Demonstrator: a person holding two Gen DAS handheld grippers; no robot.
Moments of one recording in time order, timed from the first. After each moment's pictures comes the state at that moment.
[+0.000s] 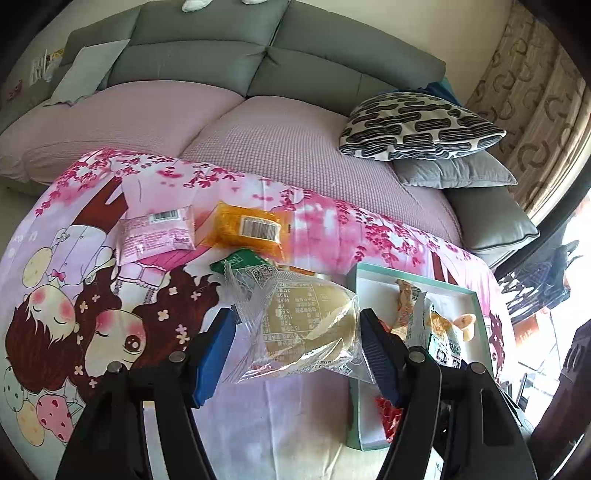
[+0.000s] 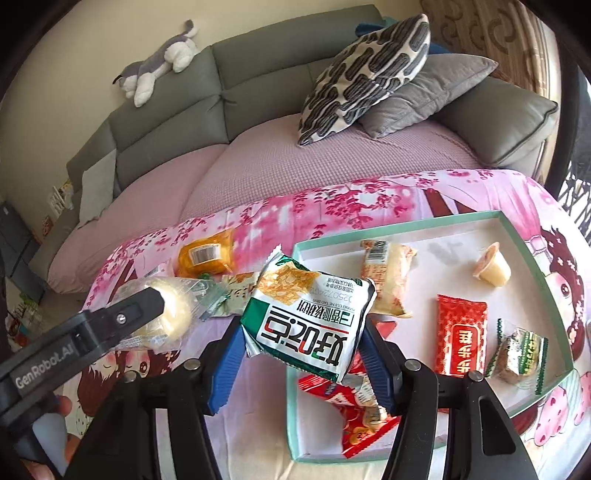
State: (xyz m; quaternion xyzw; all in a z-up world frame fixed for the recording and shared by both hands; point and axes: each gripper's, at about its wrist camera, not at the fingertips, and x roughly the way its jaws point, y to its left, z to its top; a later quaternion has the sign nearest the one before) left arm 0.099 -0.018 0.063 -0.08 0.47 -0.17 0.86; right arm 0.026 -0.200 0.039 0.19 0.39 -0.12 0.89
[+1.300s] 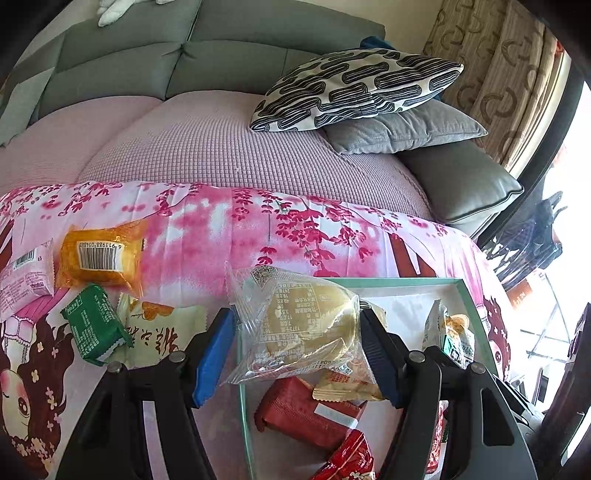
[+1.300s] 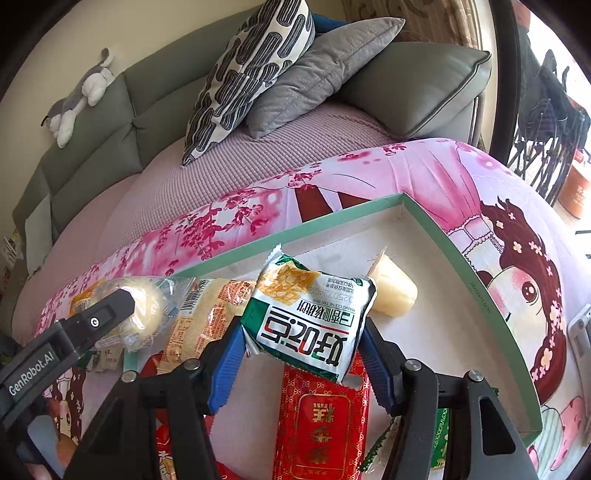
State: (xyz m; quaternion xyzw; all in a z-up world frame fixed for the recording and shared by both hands) left arm 0.140 -0.154 0.011 -0.03 0.45 -0.25 0.86; right arm 0.034 -0.318 -0.020 0.22 0.39 -0.22 0.87
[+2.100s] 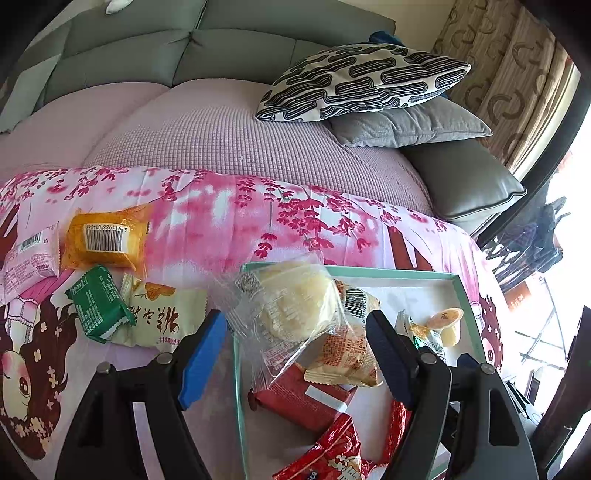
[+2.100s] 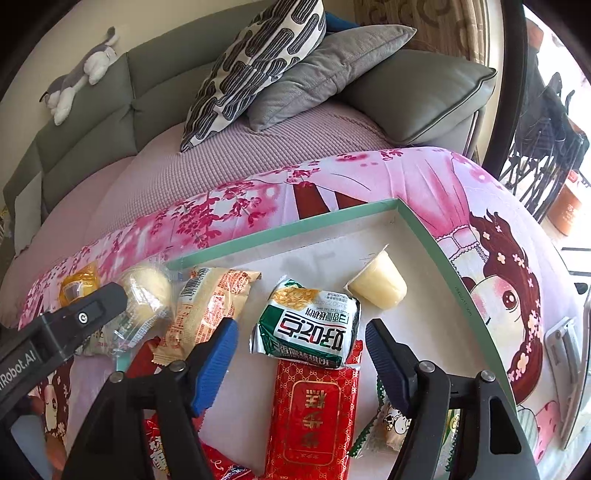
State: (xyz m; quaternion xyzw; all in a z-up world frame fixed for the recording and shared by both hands) left arm 0.130 -0.152 0.020 -0.04 0.47 -0.24 0.85; right arm 0.031 -0.305 -0.005 0.18 0.41 -0.23 0.86
